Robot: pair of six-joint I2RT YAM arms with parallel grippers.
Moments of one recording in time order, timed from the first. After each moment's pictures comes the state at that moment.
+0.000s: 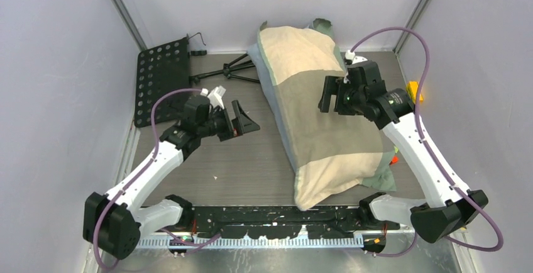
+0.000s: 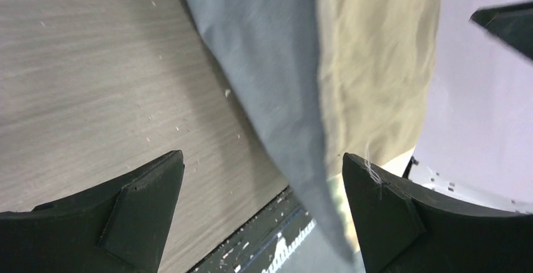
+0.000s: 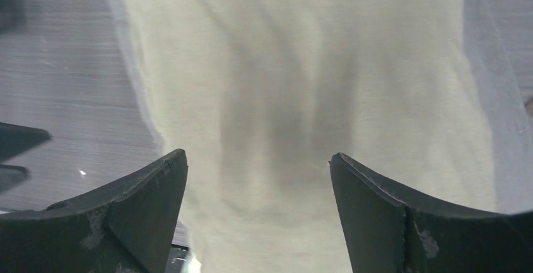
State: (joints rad) left arm -0.42 1.05 0.76 -0.25 0.47 -0.77; right arm 0.40 1.21 1.41 -0.94 0.07 0.40
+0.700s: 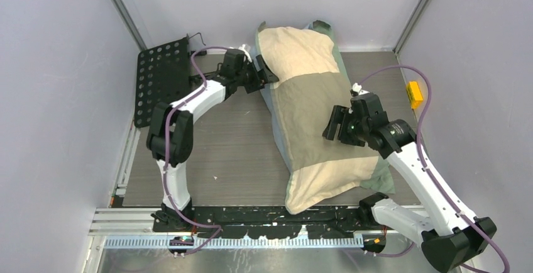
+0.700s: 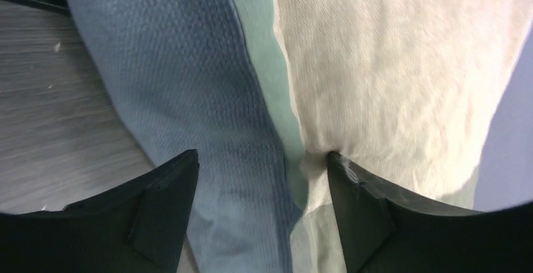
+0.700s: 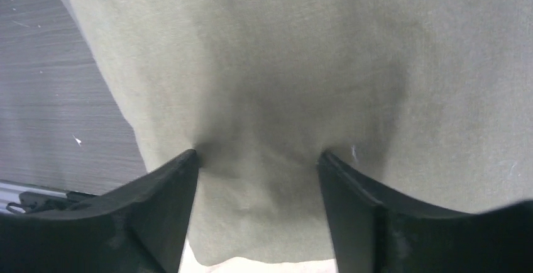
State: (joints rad) left arm -0.41 1.90 1.48 -0.11 0.32 -0.77; right arm 0.40 0.97 1.04 -0.91 0.02 0.55
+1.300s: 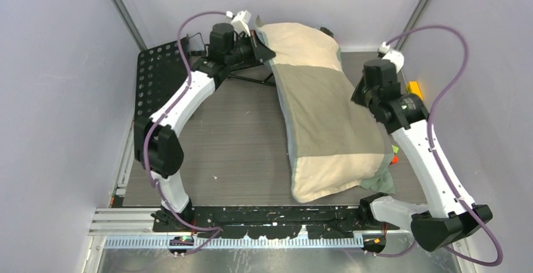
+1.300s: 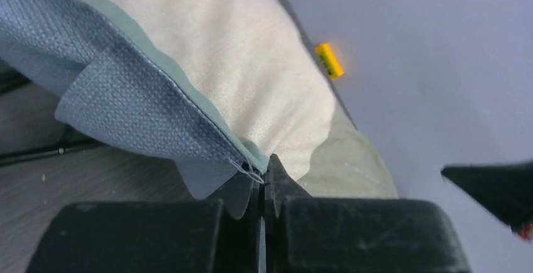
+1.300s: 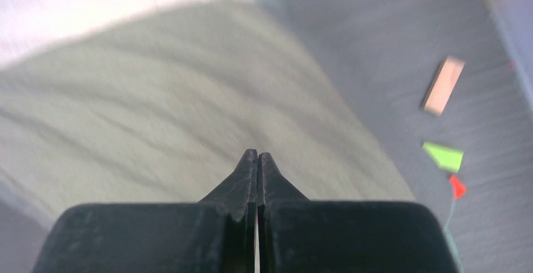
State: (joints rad) left arm -0.41 1.84 1.68 -0.10 0.42 -0.58; right arm 0.33 1.12 1.30 -0.87 0.37 0.54
